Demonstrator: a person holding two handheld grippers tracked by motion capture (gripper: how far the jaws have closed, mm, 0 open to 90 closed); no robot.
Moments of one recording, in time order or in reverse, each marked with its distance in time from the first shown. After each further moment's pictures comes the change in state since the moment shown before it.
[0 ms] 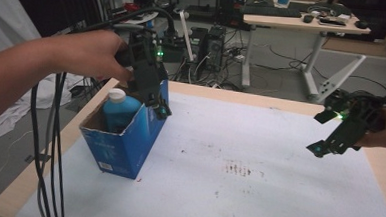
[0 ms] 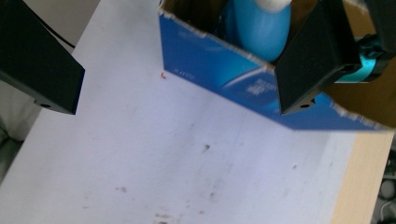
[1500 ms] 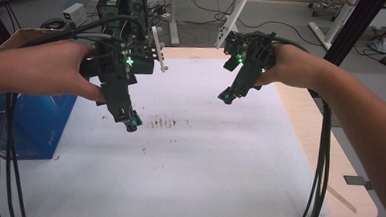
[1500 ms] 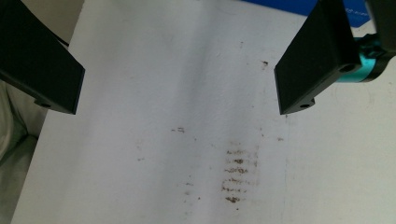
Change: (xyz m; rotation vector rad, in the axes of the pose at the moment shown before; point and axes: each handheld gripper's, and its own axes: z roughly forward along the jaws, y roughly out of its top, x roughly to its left) left arm -0.060 0.083 0.090 0.054 -0.092 0.158; right arm 0.020 -0.009 0.004 0.007 0.016 -0.014
